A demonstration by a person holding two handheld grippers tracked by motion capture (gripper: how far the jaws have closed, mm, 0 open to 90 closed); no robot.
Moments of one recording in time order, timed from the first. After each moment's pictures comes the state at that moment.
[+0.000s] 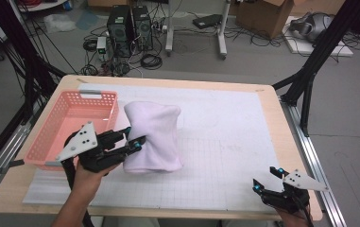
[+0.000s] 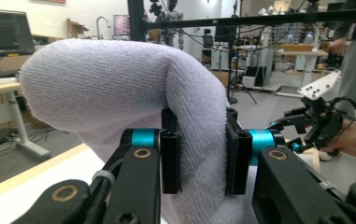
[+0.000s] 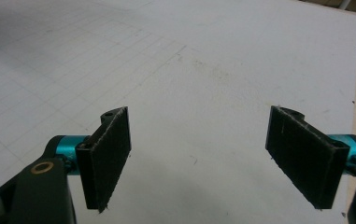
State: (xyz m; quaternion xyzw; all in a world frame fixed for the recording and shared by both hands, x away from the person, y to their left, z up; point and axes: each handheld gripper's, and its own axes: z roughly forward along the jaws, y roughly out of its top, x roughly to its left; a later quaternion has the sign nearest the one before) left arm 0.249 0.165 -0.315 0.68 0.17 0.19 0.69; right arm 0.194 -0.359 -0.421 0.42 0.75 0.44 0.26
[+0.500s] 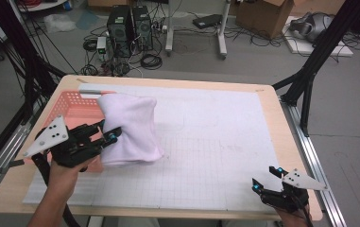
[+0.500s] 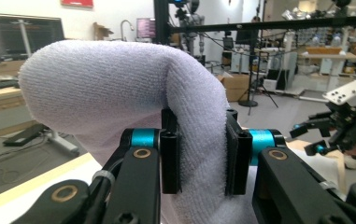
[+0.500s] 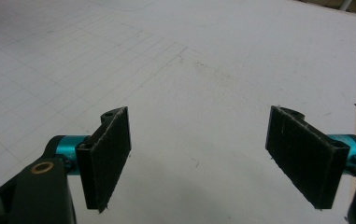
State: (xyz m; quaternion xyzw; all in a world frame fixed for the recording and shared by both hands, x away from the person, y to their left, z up) left arm 0.250 0.213 -0.304 0.66 0.20 0.22 0.68; right arm 0.195 -0.357 -0.421 0.42 0.75 0.44 0.26
